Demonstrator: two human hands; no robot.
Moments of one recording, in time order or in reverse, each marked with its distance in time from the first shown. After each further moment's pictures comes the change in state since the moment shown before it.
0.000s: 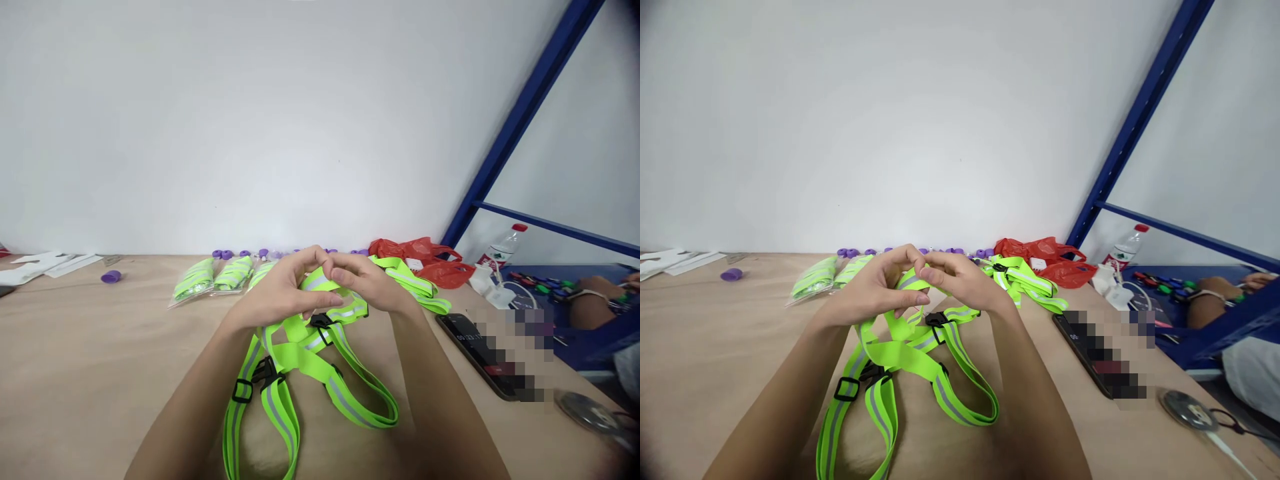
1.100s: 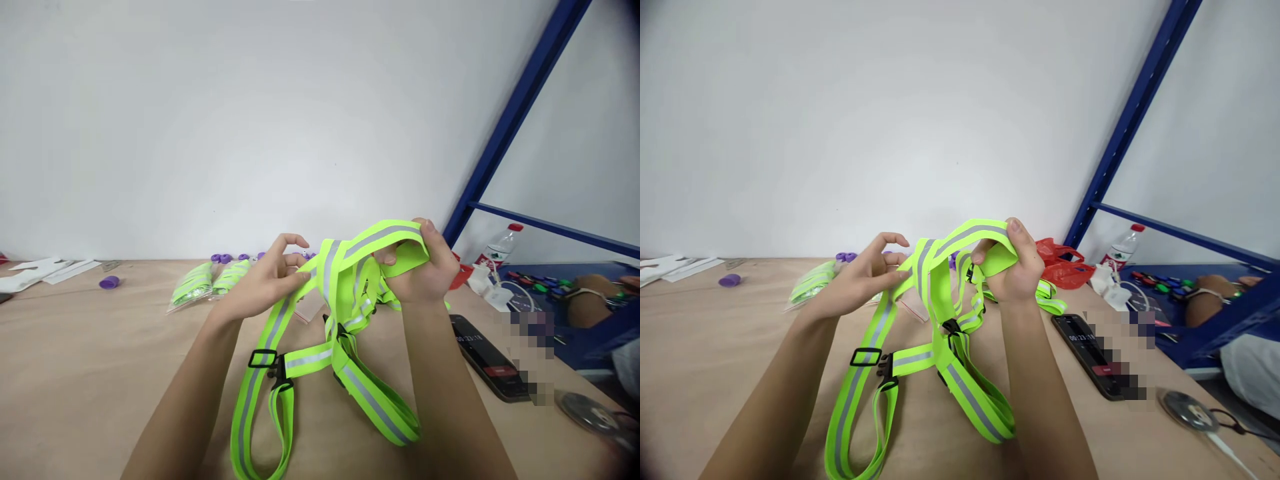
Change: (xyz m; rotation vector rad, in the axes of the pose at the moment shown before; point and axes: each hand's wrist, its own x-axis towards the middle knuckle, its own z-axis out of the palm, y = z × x) left_hand -0.003 -0.005 -0.023 0.030 0.083 -0.069; right_hand -0.017 -0.010 -0.026 0.258 0.761 -0.230
